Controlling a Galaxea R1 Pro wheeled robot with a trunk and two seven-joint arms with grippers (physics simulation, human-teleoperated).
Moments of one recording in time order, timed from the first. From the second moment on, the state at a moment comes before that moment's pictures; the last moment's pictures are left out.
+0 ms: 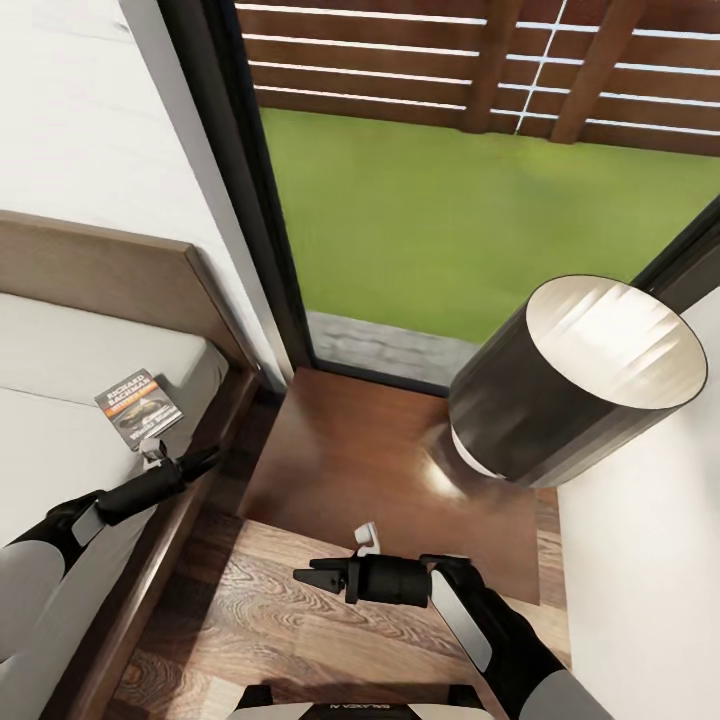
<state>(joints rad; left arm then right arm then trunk) -0.99 0.37 0.50 -0.14 0.02 0.38 -1.43 -0.51 0.04 0.44 -0.95 -0.61 0.56 0.97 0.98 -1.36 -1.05</state>
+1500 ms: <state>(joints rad) -0.98 0.36 0.49 -0.12 -0.07 0.37 -1.41 -0.51 -0.11 0.37 -0.65 -0.60 0.27 0.93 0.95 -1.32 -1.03</state>
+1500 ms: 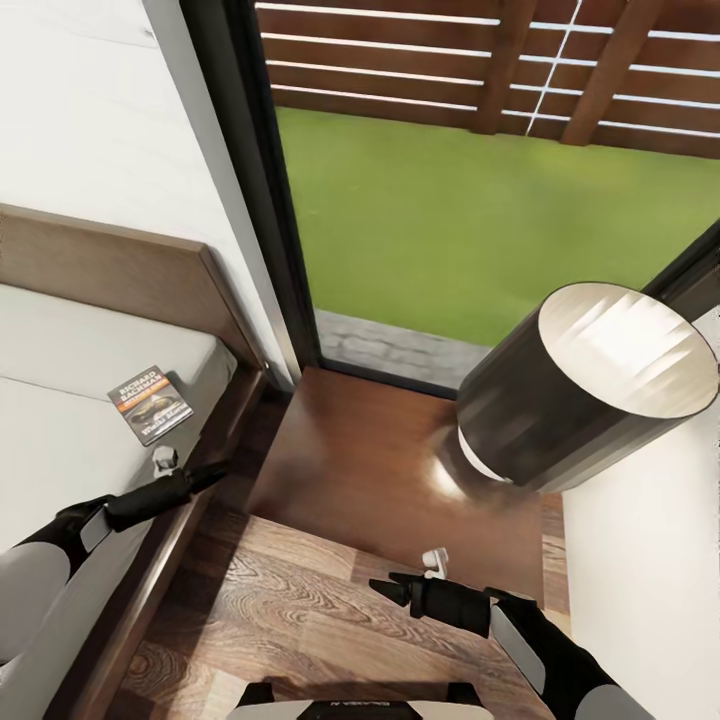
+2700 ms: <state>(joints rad) -0.98 0.36 0.49 -0.11 -0.07 0.37 -1.41 -0.51 -0.10 0.37 -0.65 -0.60 0.27 0.93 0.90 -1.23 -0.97</state>
